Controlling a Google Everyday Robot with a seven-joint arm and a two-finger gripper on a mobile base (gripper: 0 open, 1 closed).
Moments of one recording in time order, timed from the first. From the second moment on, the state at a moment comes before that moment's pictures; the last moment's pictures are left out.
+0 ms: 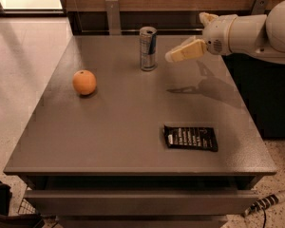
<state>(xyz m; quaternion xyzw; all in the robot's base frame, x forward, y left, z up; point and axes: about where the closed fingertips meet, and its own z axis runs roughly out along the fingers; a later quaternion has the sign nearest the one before) 0.688 -0.130 0.939 -0.42 0.70 0.17 0.56</state>
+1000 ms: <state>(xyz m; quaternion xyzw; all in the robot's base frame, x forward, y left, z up) 0.736 -0.070 0.893 -0.38 0.65 0.27 0.60</state>
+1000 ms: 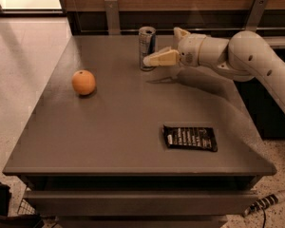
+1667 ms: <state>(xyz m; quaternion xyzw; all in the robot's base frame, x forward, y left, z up) 0.746 -0.033 0.882 -0.38 0.63 0.32 0.60</state>
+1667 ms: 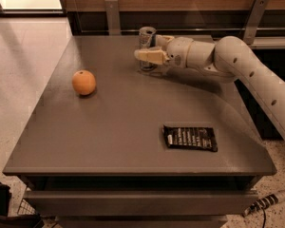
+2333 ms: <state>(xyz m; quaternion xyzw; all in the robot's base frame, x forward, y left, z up) 0.746 -0.021 0.881 -0.39 0.62 0.33 0.59</state>
